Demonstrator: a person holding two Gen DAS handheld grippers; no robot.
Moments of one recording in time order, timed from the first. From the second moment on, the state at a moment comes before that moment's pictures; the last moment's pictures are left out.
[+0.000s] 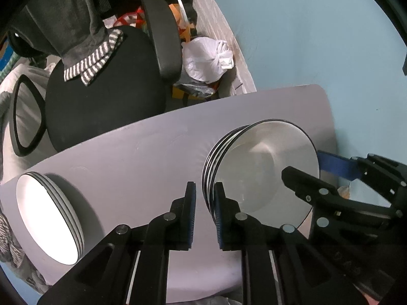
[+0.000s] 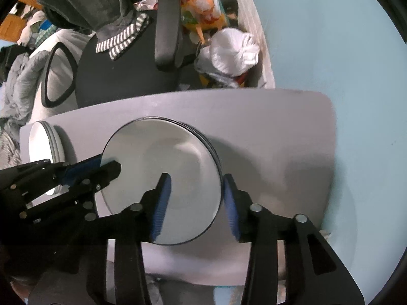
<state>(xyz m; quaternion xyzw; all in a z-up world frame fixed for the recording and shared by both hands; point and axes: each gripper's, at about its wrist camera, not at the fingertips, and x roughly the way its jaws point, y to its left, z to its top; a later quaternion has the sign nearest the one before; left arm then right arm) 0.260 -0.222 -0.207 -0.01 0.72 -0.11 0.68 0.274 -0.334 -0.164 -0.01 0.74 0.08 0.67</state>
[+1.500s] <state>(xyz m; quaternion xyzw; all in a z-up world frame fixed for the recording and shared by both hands) 0.211 -0.182 -0.137 -0.04 0.68 -0.11 0.73 0.227 -0.337 -0.104 -0.05 0.68 0.06 0.73</state>
